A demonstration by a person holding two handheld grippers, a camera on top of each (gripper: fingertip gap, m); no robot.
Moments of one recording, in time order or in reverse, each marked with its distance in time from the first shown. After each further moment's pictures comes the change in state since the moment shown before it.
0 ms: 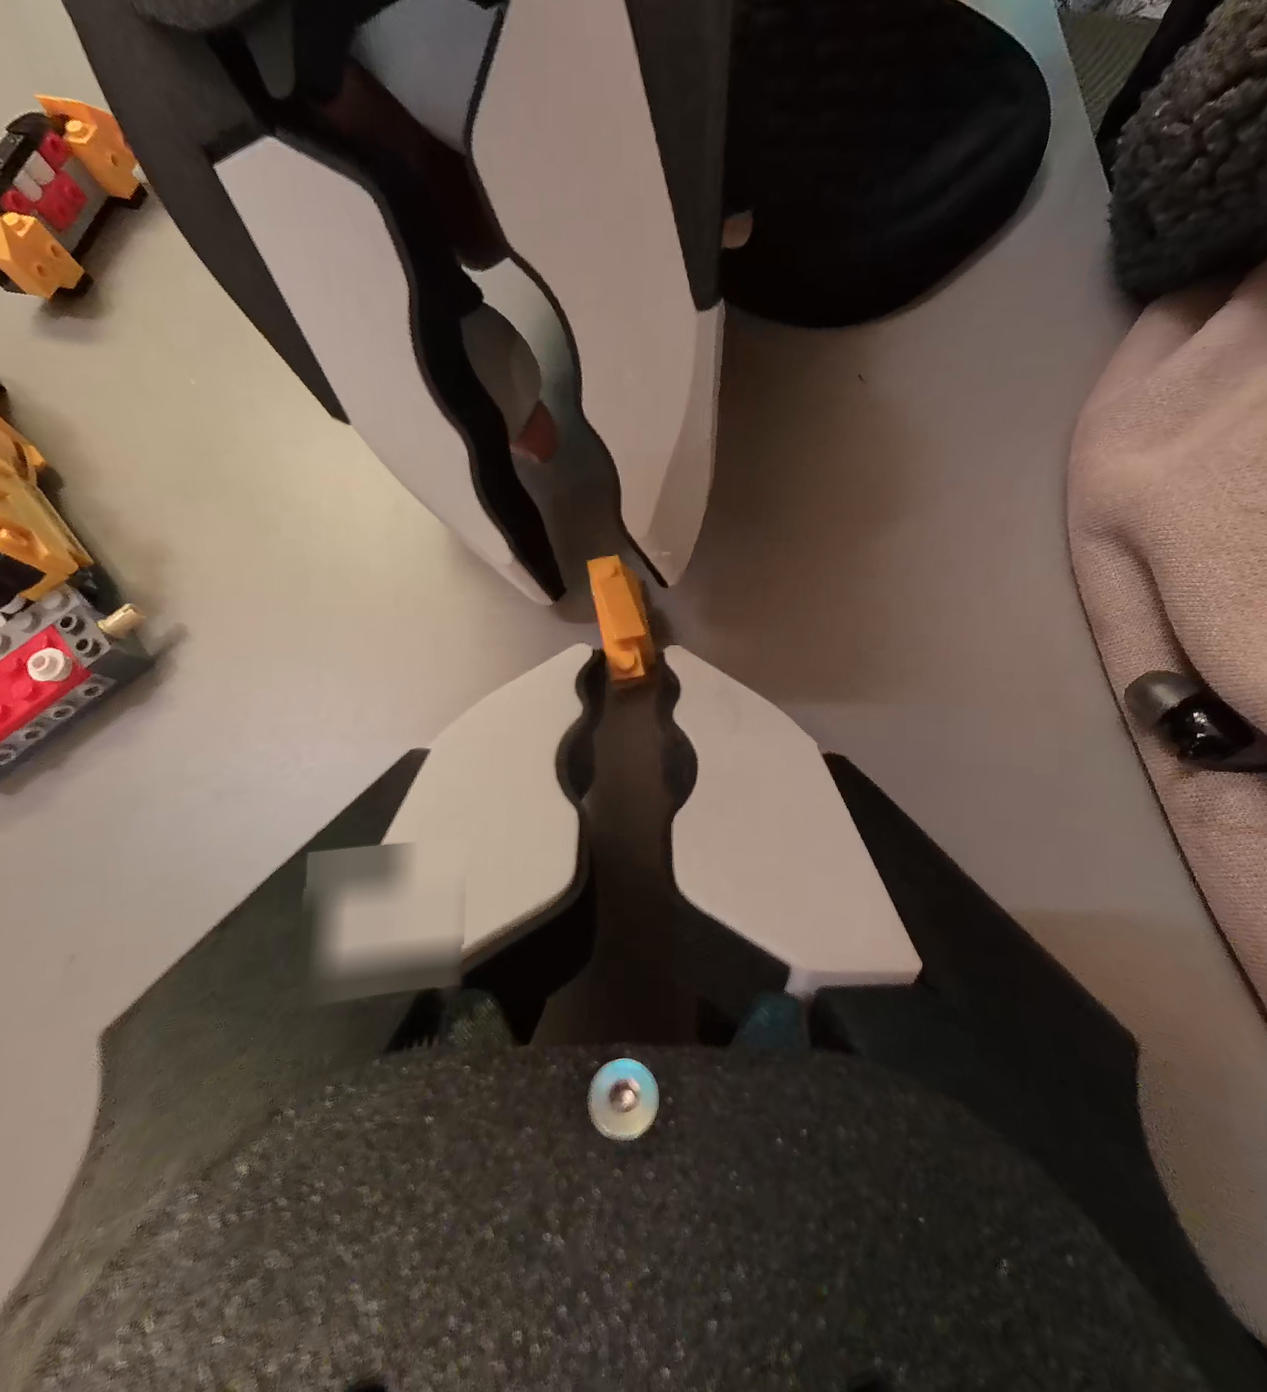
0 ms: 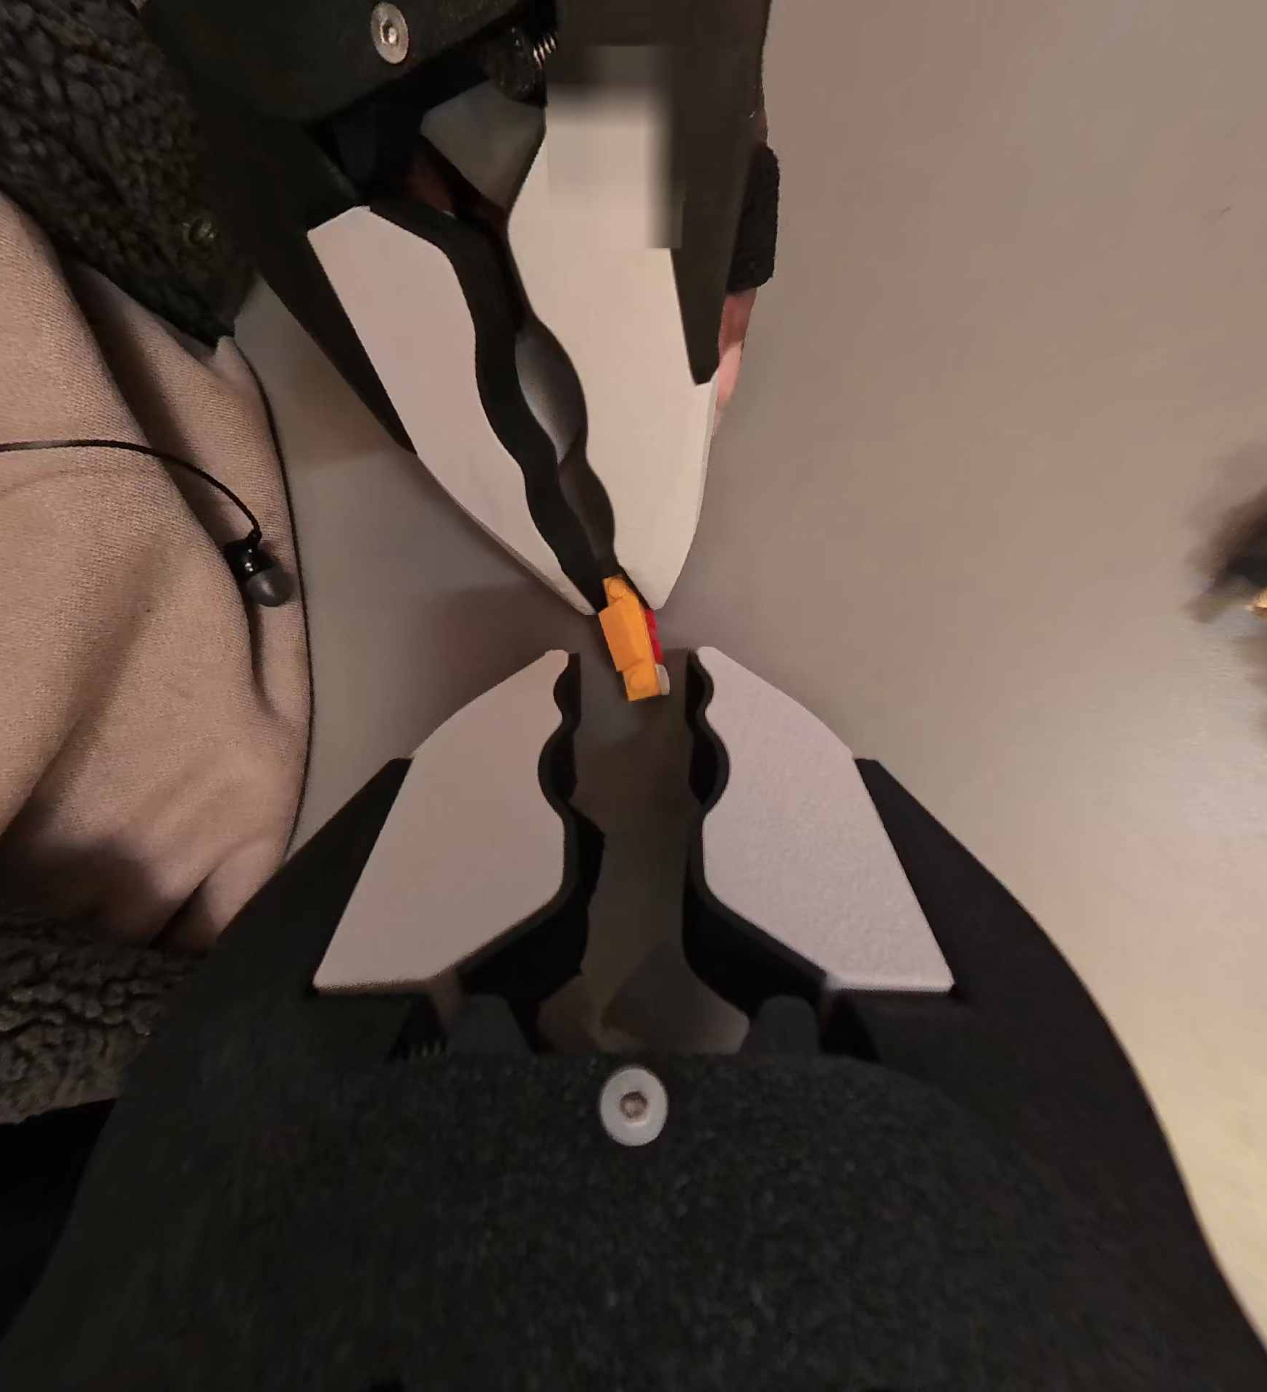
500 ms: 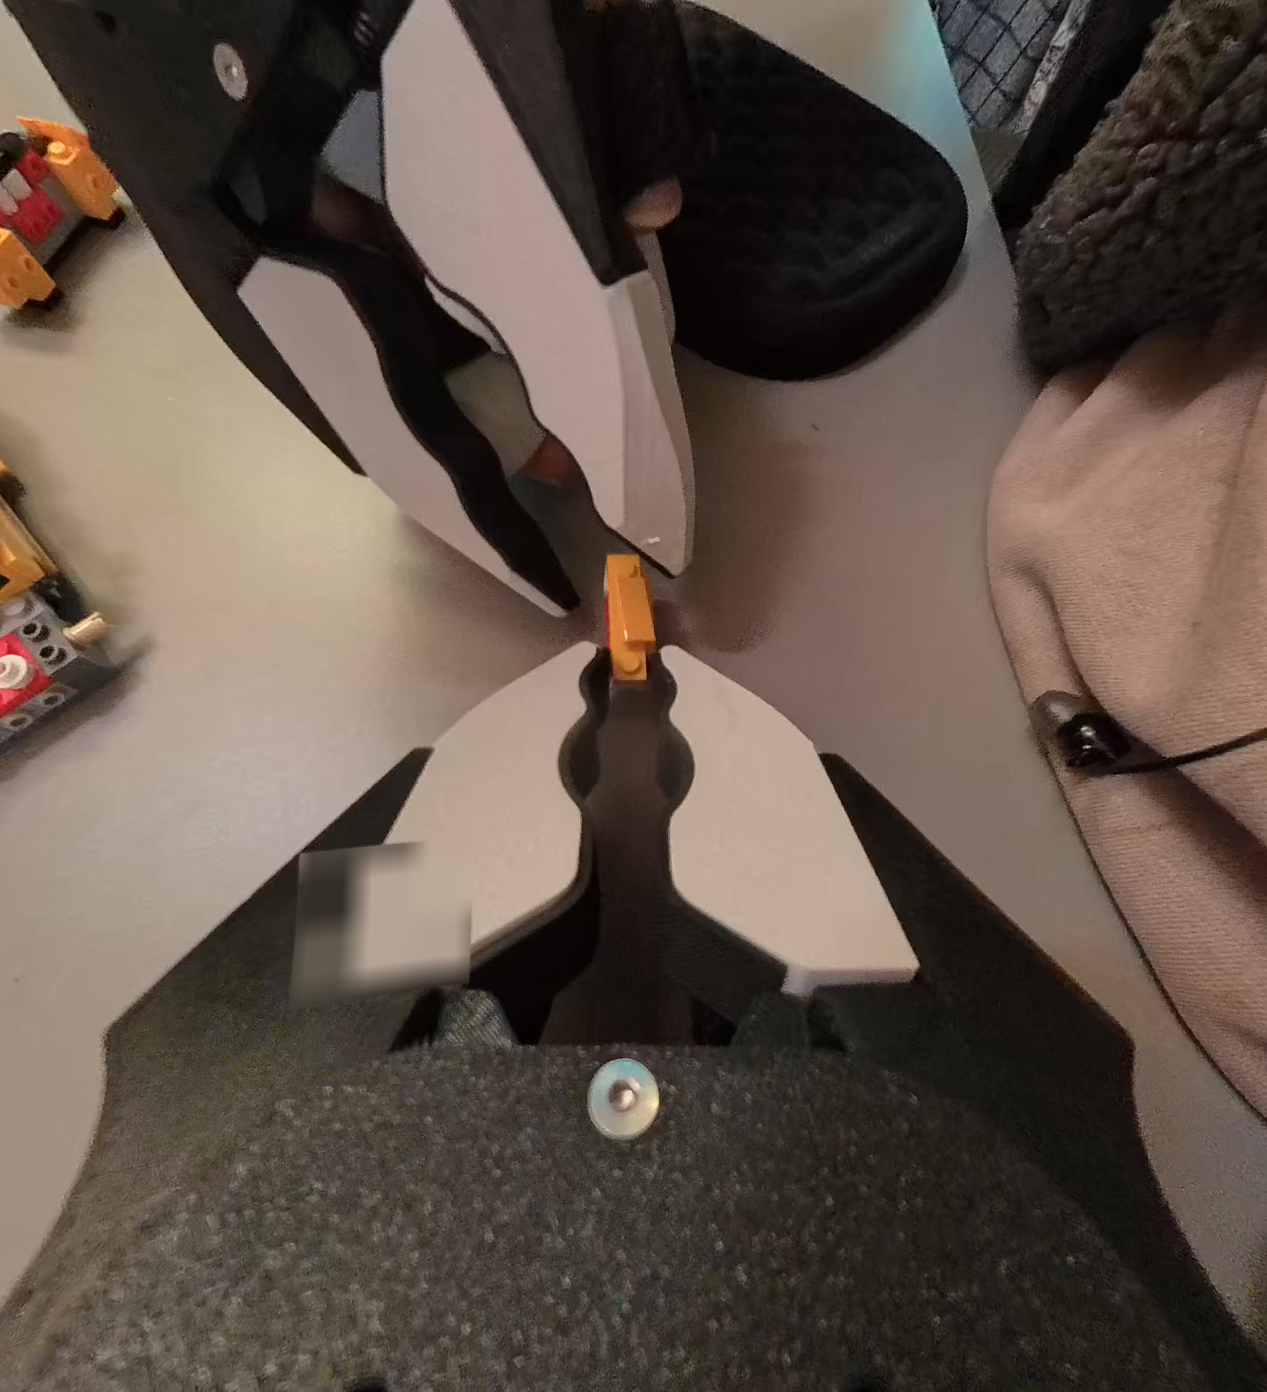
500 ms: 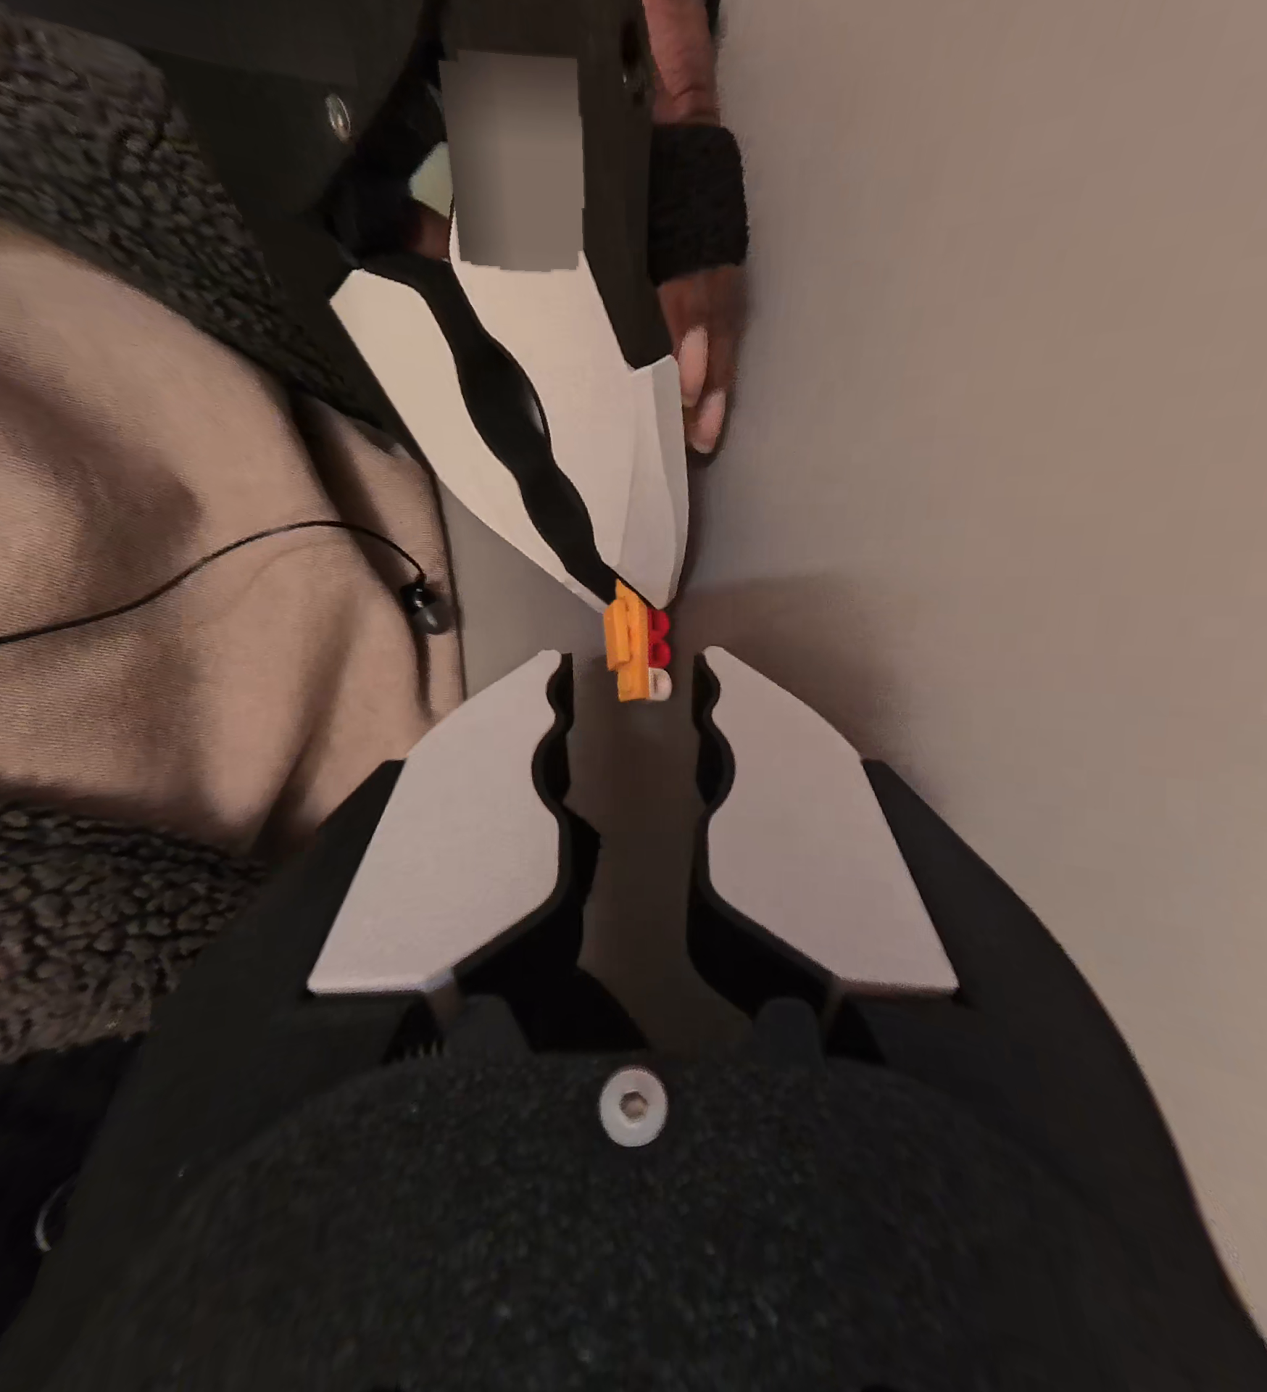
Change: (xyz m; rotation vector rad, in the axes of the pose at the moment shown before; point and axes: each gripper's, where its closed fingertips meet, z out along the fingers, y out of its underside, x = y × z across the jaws) left arm 0.003 -0.006 -0.002 0.054 0.065 -0.052; right arm -0.013 -0.003 -0.005 0.009 -0.300 0.254
